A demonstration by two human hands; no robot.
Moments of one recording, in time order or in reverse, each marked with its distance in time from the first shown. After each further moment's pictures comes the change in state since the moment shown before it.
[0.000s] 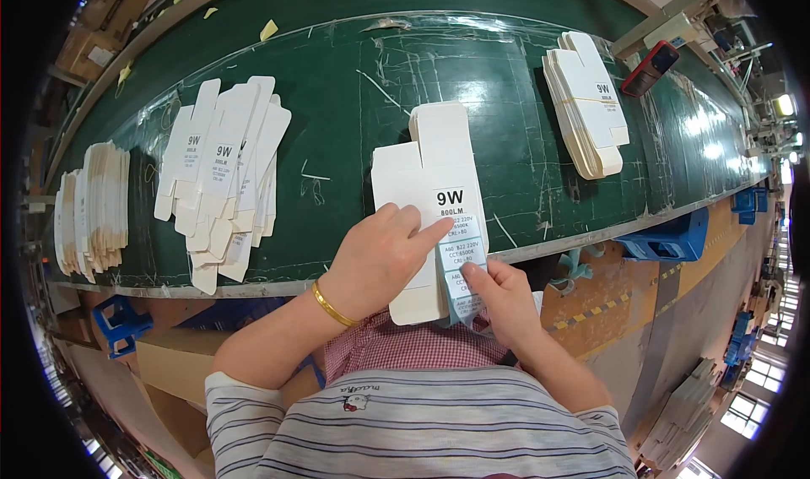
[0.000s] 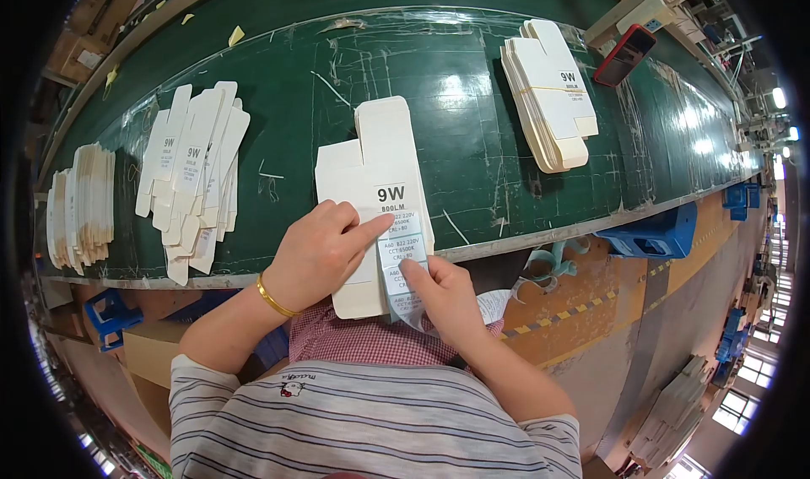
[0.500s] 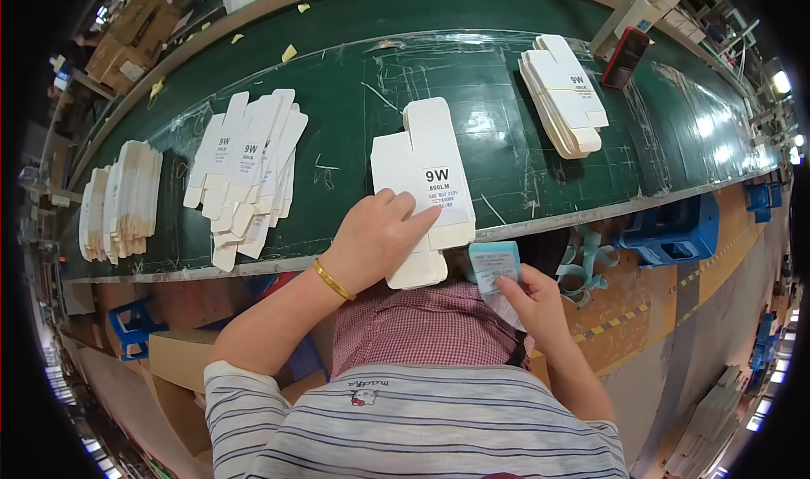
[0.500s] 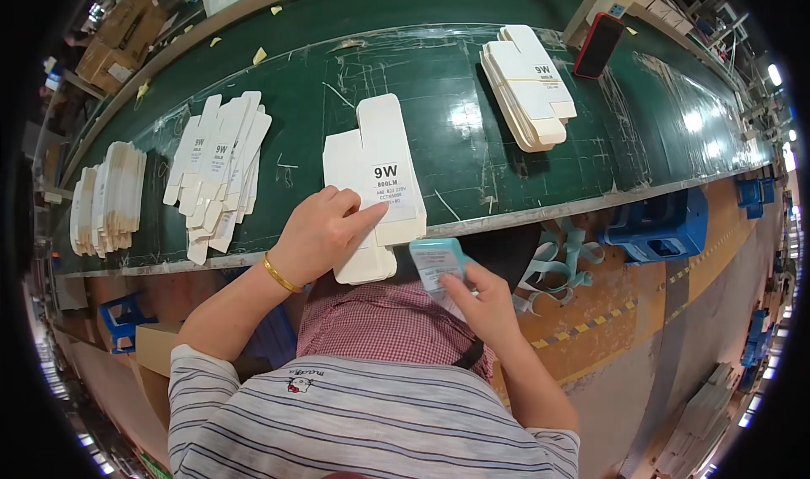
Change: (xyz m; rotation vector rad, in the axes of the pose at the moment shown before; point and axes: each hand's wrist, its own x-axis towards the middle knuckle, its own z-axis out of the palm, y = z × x) left_hand -0.011 0.018 -0.001 0.237 0.042 0.161; right_hand -0.059 0.008 -0.055 -0.421 0.023 -0.384
